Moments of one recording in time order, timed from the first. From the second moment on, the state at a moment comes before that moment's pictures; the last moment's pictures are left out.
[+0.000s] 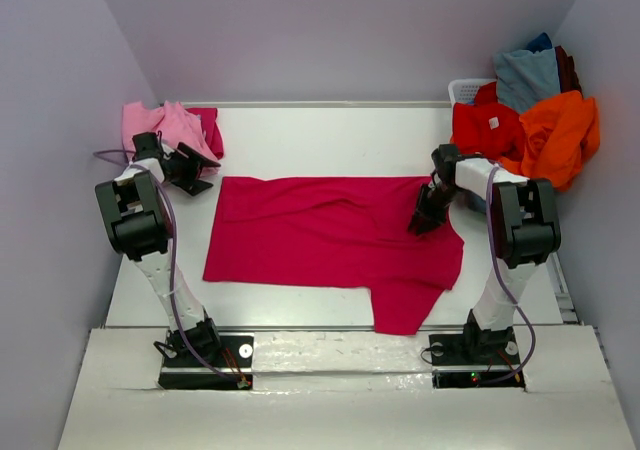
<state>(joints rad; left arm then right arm) 0.34 2.06 1.38 -0.29 0.60 -0.77 0.10 1.91 1.24 -0.82 -0.27 0.49</state>
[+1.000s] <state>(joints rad) 0.33 1.88 1.13 -0.30 0.63 -0.67 0.10 1.91 1.25 -0.82 -0.26 0.49</state>
